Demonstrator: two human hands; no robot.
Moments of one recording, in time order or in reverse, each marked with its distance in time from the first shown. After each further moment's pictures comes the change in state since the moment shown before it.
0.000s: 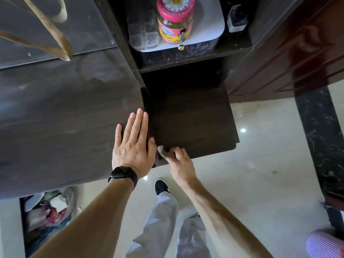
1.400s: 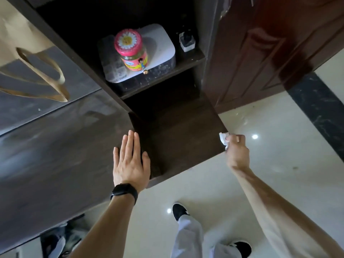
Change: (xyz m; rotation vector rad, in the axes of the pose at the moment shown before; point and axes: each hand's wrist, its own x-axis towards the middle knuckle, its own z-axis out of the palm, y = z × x) left_hand -0.001 -0.003 0.008 0.043 0.042 0.021; right_hand -0.006 0.134 -0.083 0.024 0.175 0.665
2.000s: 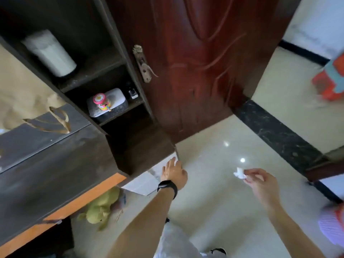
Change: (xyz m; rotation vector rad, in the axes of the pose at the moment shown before) left_hand -0.175 0.285 -0.050 -0.093 -0.375 0.178; right_hand -0.227 0.201 -0.286 0.895 0.142 0.377
